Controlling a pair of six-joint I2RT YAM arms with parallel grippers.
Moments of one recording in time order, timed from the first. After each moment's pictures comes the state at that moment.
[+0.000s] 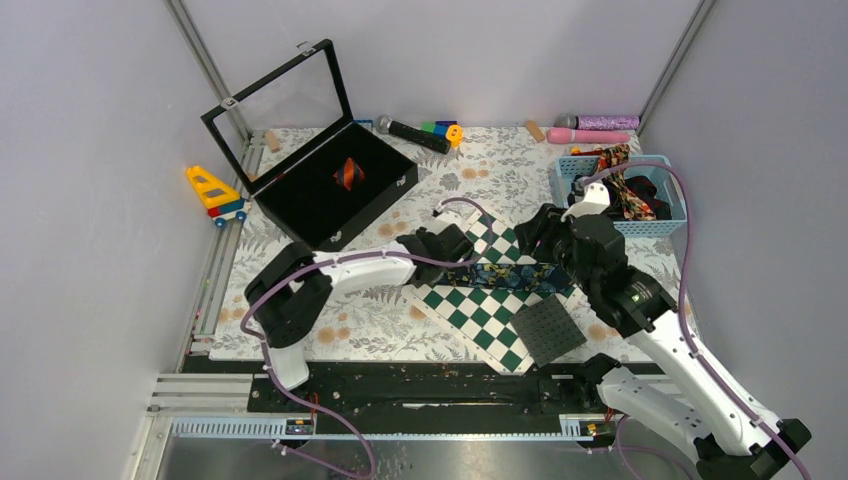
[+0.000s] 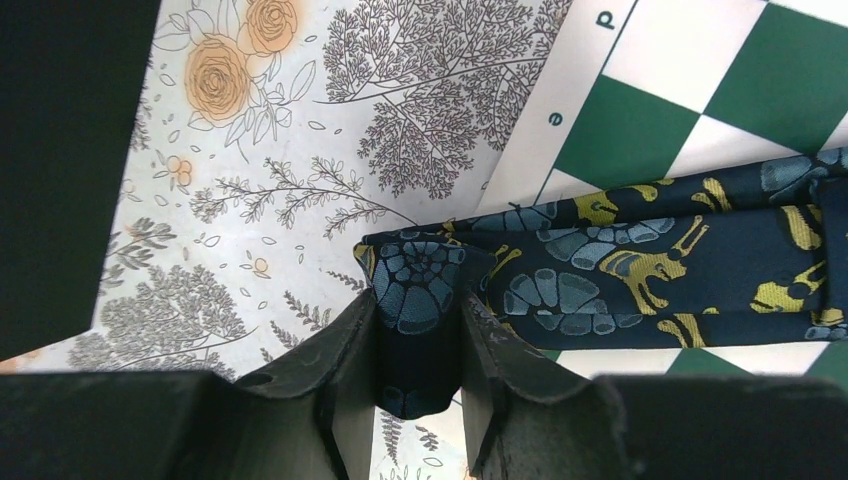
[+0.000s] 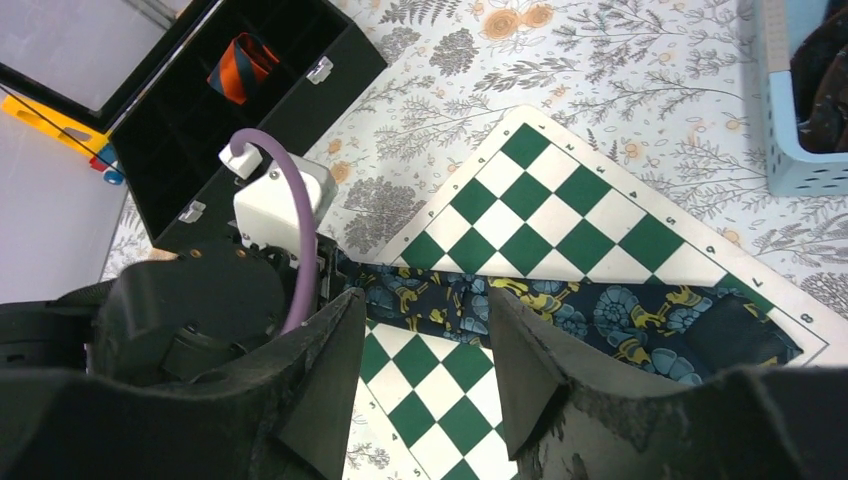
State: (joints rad) left arm -0.94 1.79 1.17 -0.47 -0.57 -0.43; right arm 0.59 0.79 0.88 -0.47 0.25 0.55
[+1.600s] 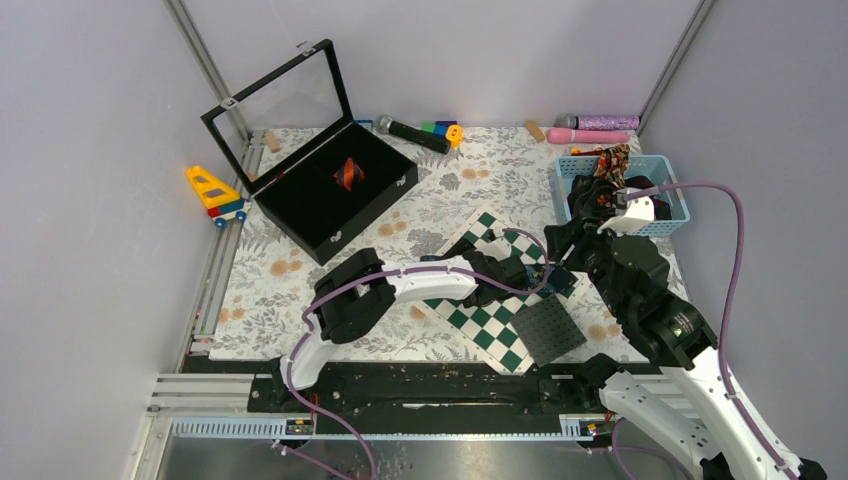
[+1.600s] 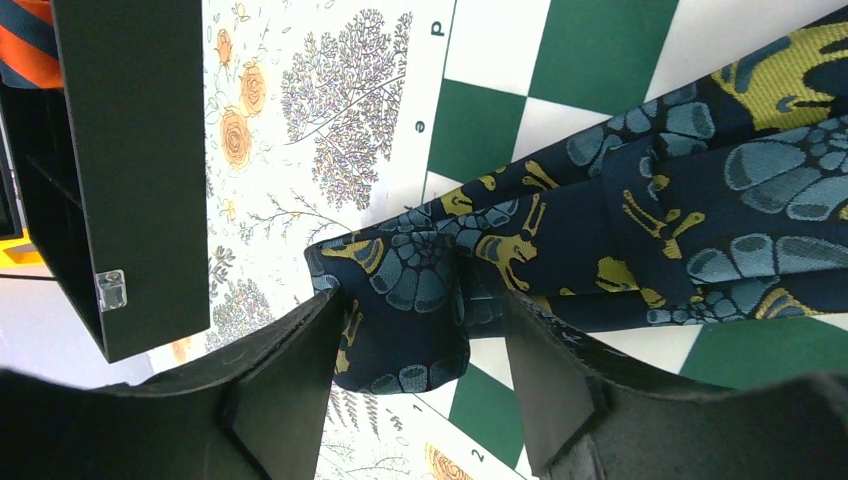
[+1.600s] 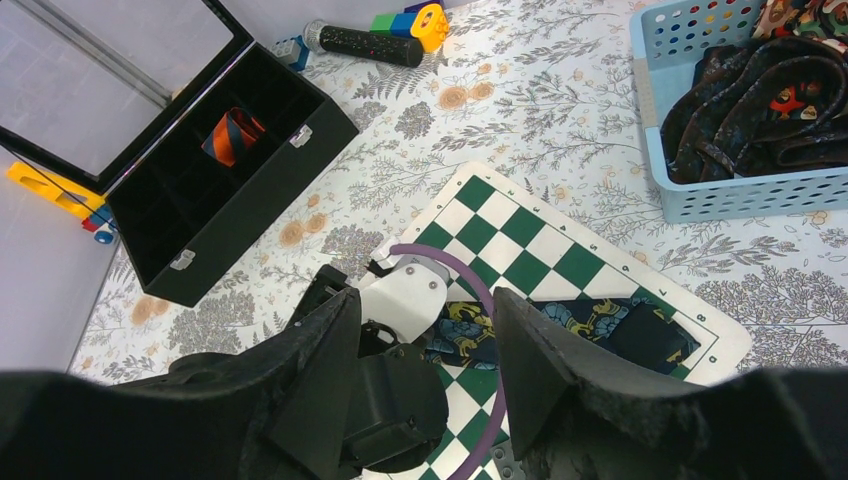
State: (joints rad) left arm -1.16 2.15 1.59 -0.82 -0.86 -0.39; right arm 0.59 0.62 0.94 -0.60 0.38 0.49
